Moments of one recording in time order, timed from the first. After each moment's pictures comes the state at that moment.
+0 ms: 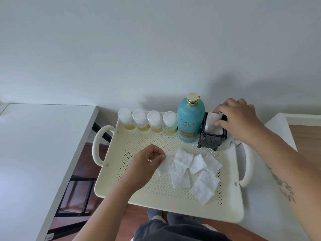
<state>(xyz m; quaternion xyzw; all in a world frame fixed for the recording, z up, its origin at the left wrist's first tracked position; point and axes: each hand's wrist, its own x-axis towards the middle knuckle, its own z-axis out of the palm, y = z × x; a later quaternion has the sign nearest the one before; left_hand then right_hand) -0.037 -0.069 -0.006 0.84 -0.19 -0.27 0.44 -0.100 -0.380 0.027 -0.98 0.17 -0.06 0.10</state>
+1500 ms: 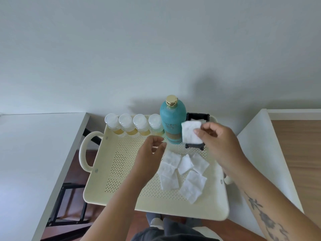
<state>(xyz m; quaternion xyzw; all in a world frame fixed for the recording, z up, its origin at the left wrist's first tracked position) -0.054 -0.136 -0.006 0.84 -0.15 -0.22 0.47 -0.159 -0.318 0.035 -0.75 0.32 -0.15 0.56</state>
